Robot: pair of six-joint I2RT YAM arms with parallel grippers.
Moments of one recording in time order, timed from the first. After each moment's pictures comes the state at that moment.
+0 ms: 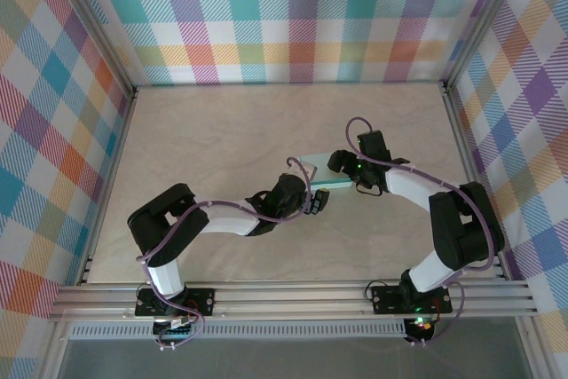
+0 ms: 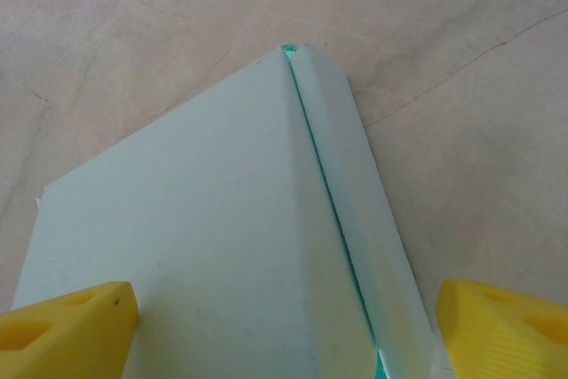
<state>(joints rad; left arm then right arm) -0.96 1.78 0.83 0.42 -0.25 -0.32 0.34 1.57 0.85 -0.18 -0.14 0.71</state>
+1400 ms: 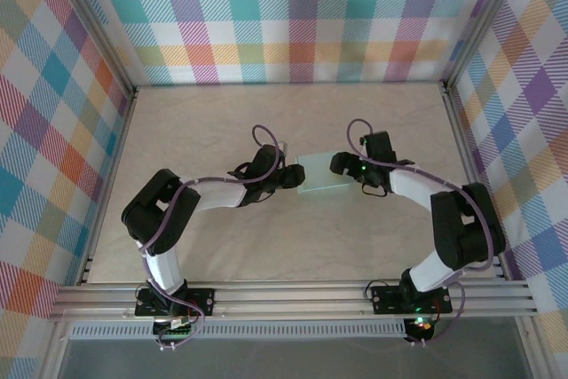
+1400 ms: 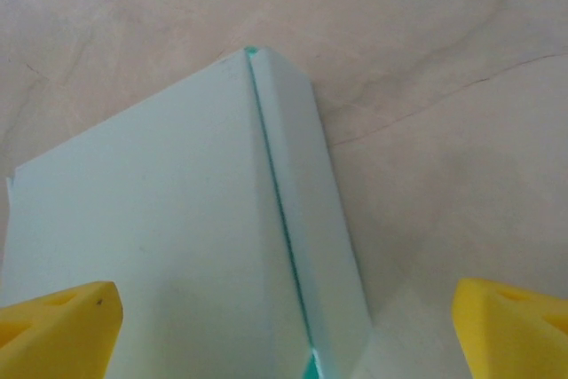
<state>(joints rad) -0.69 1.81 0.94 0.18 0.05 -0.68 0.28 1.54 0.81 -0.16 -0.19 0.54</state>
